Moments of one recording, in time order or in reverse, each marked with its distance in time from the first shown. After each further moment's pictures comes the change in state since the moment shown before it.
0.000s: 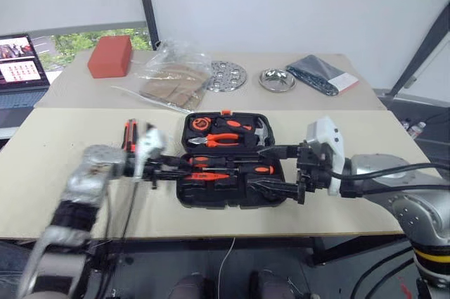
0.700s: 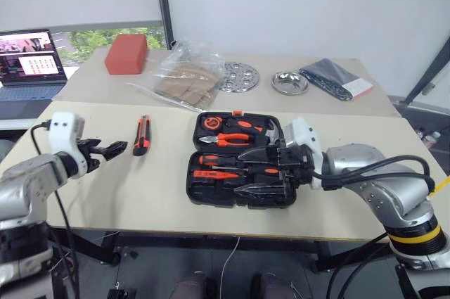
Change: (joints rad) left arm -0.082 -0.071 0.218 -0.050 -0.023 0.502 0.698; right arm -0.081 0.075 0.120 0.101 -0.139 -0.080 0.146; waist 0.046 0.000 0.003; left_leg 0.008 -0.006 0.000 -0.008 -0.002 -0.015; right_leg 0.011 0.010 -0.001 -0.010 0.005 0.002
